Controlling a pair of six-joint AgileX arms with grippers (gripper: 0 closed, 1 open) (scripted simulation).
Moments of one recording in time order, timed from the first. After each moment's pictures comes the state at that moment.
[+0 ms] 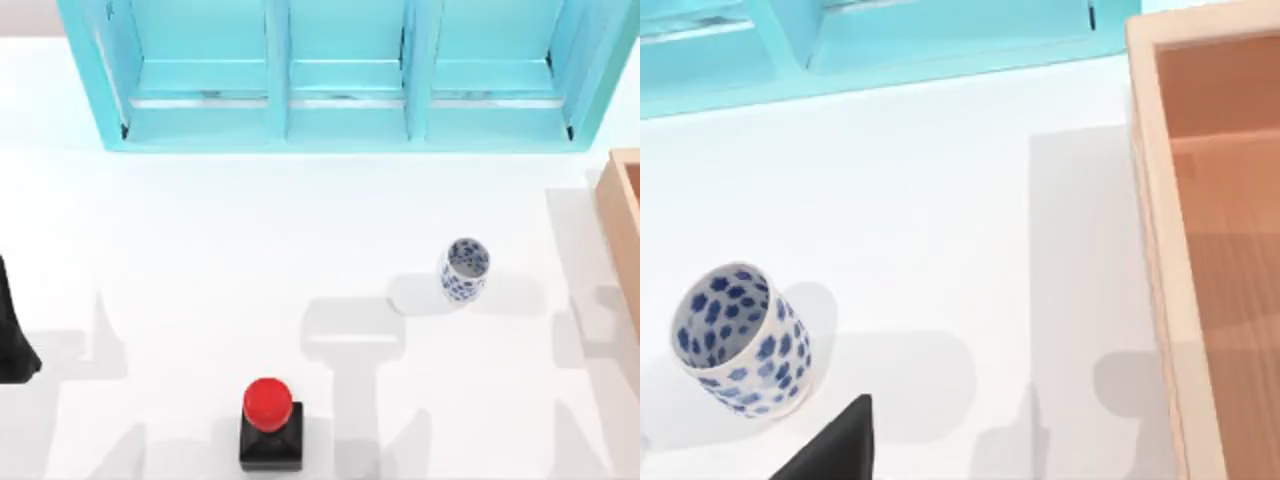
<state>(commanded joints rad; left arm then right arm) 0.00 0.00 0.00 0.00 0.00 0.00 0.16 0.51 0.34 -0.33 0.00 0.24</state>
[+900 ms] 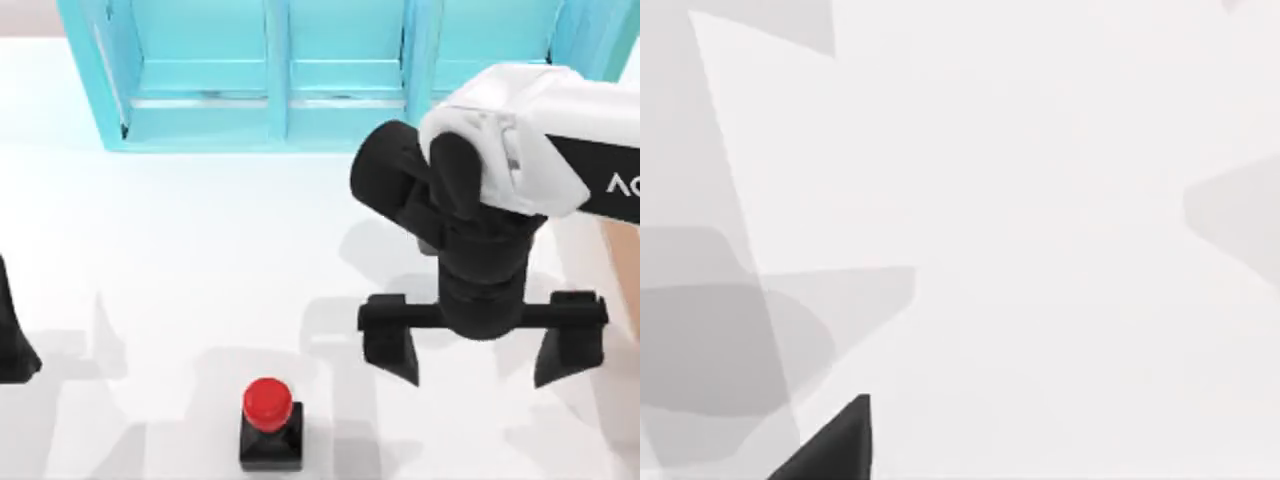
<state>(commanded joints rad) 0.00 0.00 0.00 0.00 0.00 0.00 0.76 1.87 1.40 -1.27 0.02 0.87</state>
